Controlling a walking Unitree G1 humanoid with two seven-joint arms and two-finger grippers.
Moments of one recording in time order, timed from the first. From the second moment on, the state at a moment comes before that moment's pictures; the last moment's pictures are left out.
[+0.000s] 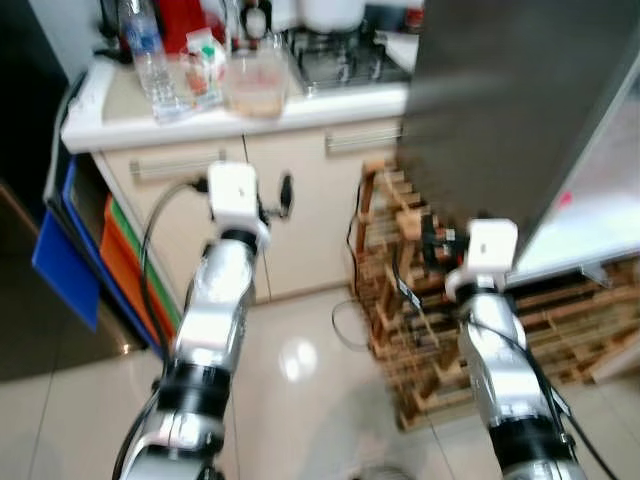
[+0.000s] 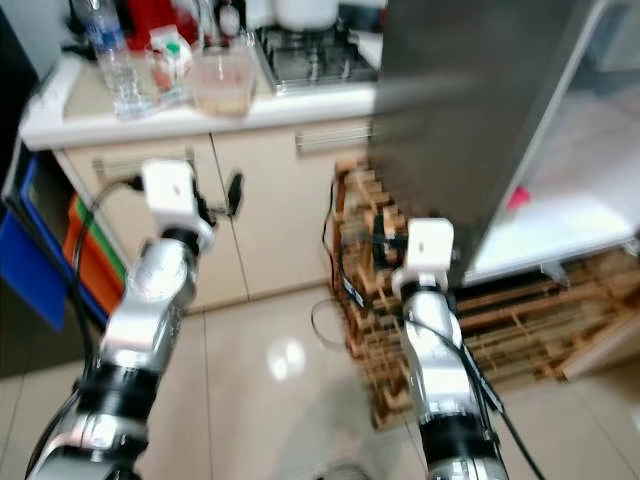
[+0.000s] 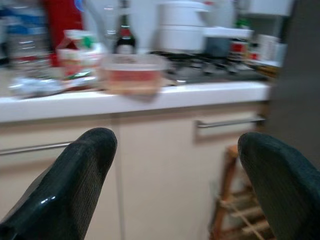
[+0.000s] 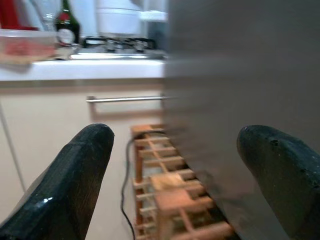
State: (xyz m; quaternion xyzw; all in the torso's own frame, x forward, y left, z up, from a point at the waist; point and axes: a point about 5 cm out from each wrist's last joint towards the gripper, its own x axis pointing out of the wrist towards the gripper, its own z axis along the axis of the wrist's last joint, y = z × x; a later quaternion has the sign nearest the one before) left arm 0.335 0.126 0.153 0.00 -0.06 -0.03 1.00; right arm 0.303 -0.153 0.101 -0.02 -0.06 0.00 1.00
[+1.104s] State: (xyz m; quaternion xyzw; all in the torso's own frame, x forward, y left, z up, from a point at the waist) left arm 0.338 0.133 0.150 0.05 -0.05 -0.07 0.99; right arm 0.305 -0.131 0.108 -0.03 -0.08 0.02 1.00
